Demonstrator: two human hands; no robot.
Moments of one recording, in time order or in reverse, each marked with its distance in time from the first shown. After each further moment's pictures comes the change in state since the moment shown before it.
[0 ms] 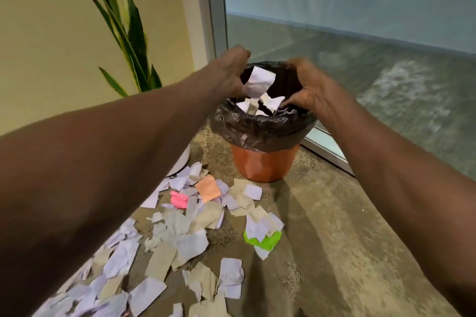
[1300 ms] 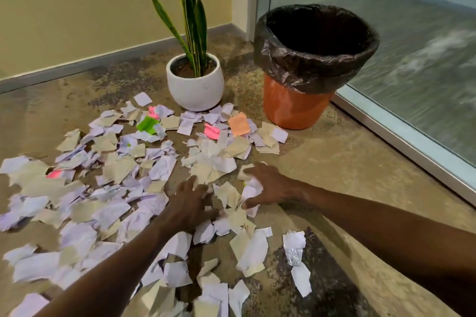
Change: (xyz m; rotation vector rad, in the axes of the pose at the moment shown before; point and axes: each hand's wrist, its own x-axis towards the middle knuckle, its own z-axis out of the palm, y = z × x) left_hand -0.144 -0.353 -0.213 1.371 -0.097 -0.139; right_hand -0.101 0.316 -0.024 -1.526 -0.823 -0.053
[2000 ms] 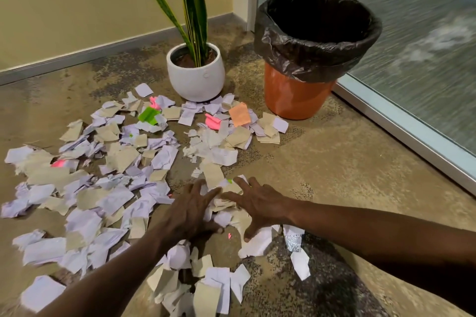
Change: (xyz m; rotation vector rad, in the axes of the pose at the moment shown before) left_hand -0.029 0.004 0.023 0.181 -0.014 0.176; right_hand -0.023 -0.042 0.054 -0.513 -0.002 -0.210
